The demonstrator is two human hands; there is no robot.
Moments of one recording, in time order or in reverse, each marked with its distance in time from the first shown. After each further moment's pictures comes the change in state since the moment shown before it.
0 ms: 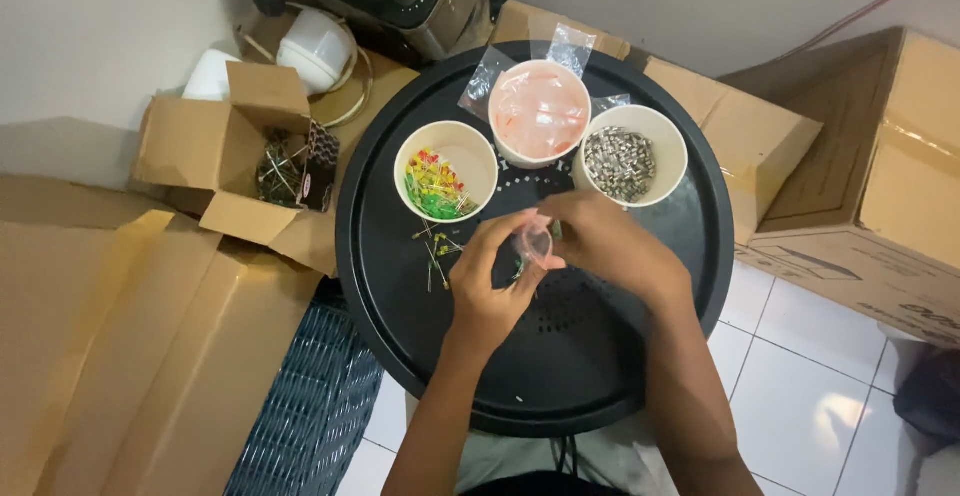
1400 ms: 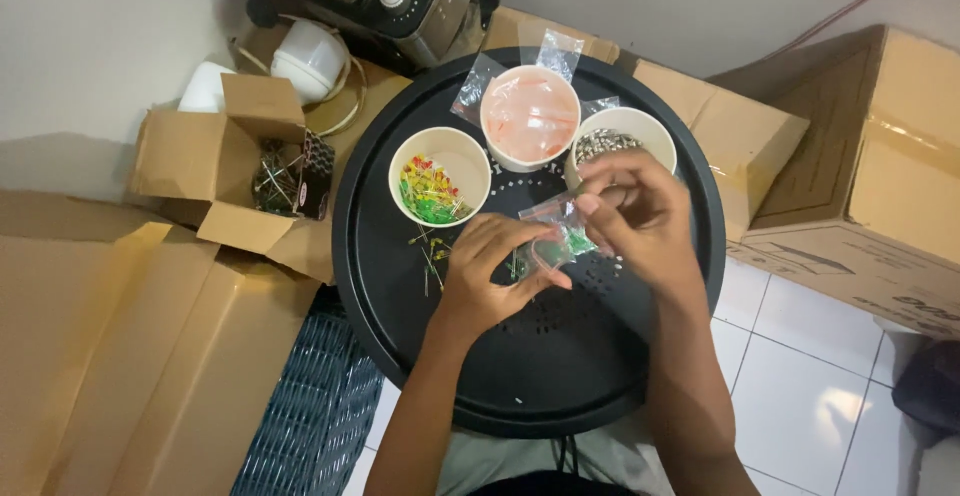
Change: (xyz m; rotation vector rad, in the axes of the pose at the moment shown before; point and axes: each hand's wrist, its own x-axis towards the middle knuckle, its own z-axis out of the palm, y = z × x) left_hand 0.021 -0.003 -0.011 -0.094 -0.204 0.158; right_hand -0.020 0.008 -0.007 0.691 0.572 -0.242
